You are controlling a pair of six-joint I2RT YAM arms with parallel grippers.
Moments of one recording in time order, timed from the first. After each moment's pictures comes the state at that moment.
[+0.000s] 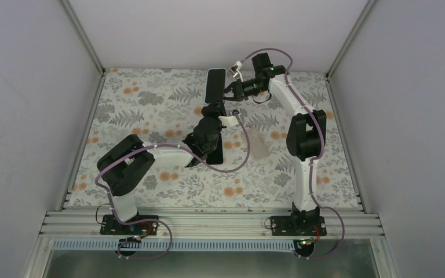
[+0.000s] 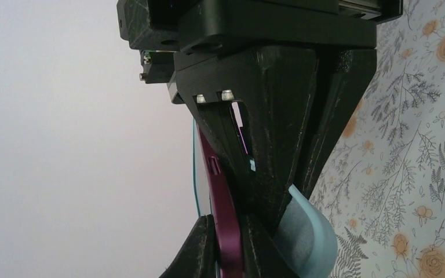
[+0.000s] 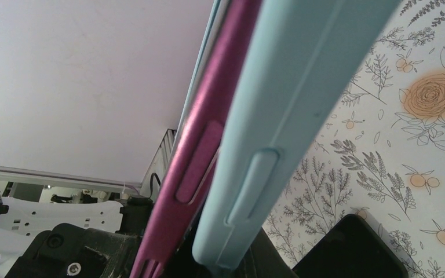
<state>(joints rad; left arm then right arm) -0.89 1.80 0.96 0.90 -0.68 1.26 0.27 2.22 2.05 -0.96 -1.14 -0.03</state>
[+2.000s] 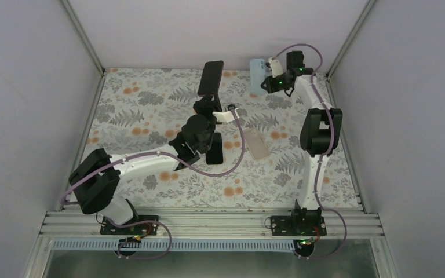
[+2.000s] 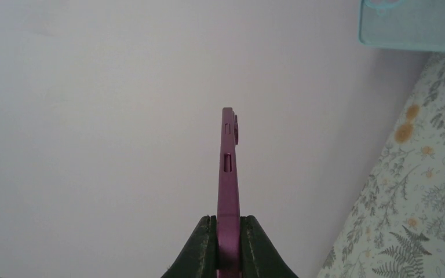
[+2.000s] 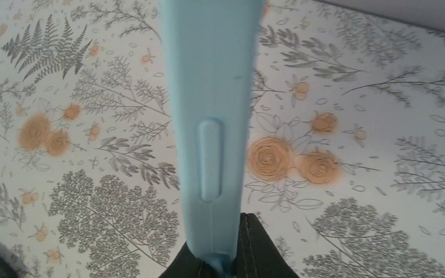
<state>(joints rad) -0.95 1.54 0.97 0.73 -0.76 1.32 0.07 2.24 2.00 -0.72 -0.51 -0.26</state>
